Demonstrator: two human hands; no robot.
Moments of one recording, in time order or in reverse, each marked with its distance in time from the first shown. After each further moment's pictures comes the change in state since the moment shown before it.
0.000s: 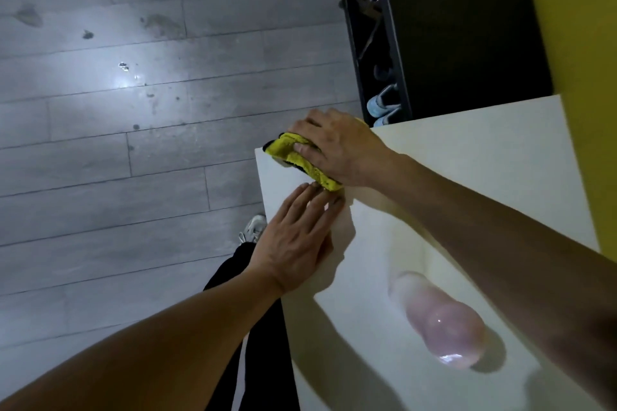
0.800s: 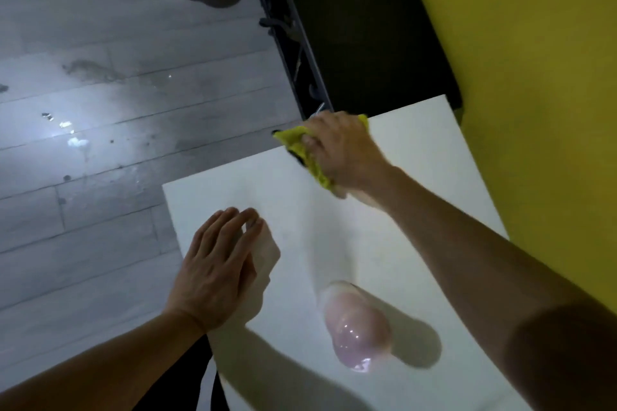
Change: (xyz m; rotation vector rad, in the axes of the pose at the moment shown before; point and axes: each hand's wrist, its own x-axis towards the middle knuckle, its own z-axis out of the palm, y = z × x) left_hand 0.004 0.001 -0.004 0.009 -0.084 -0.014; right_hand -0.083 0.106 -0.009 -0.109 0.269 0.316
